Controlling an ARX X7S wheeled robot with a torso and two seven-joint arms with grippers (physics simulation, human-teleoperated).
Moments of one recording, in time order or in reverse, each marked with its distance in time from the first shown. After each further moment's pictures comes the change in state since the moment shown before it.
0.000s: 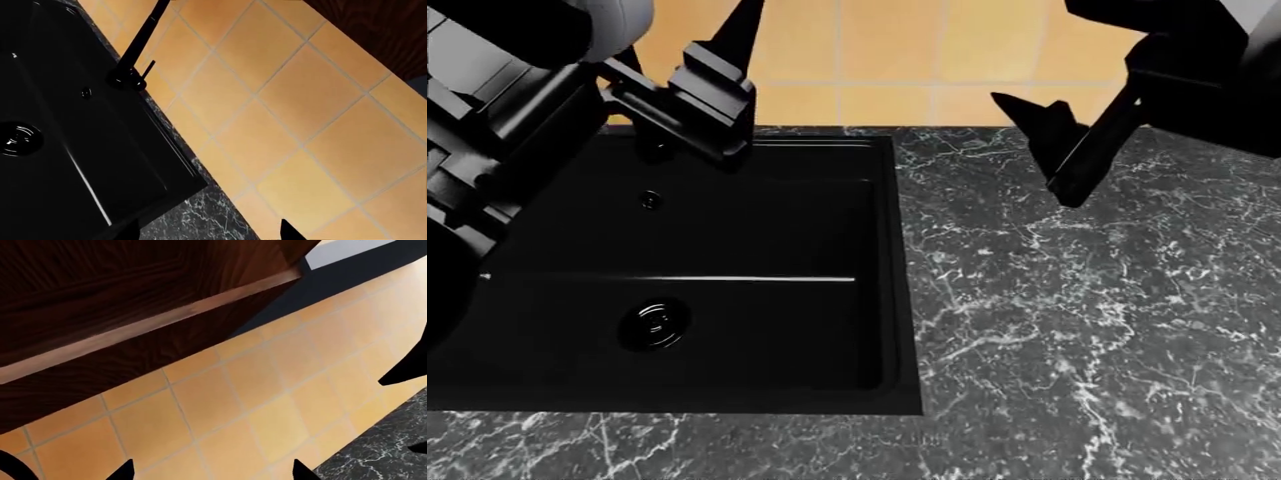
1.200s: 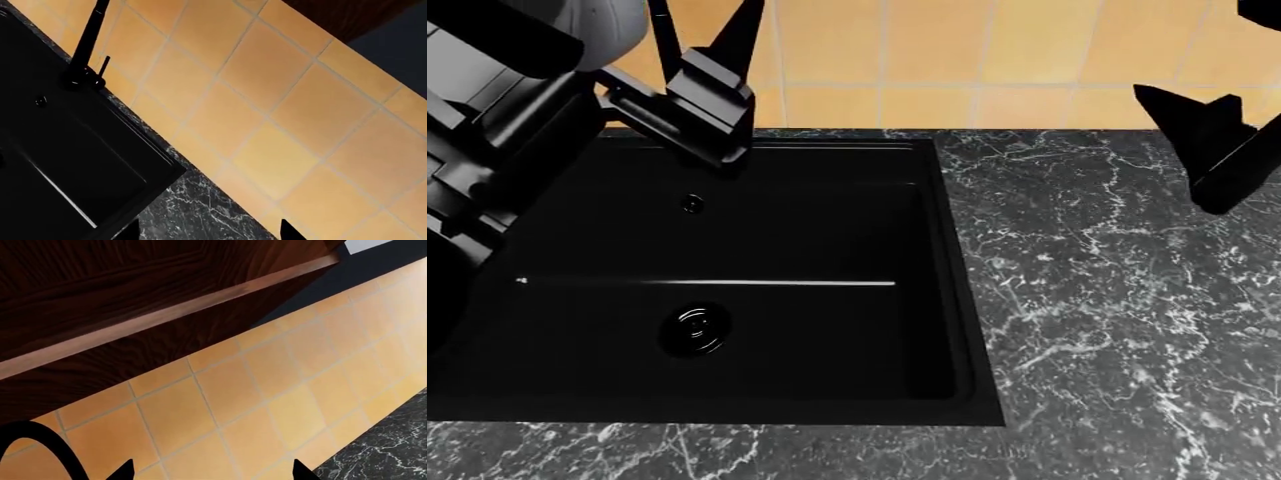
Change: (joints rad) left arm 0.010 -0.007 -0.016 0.020 -0.015 -0.007 -0.012; right arm -0.088 0.197 0.227 -0.076 0.054 0.107 -0.010
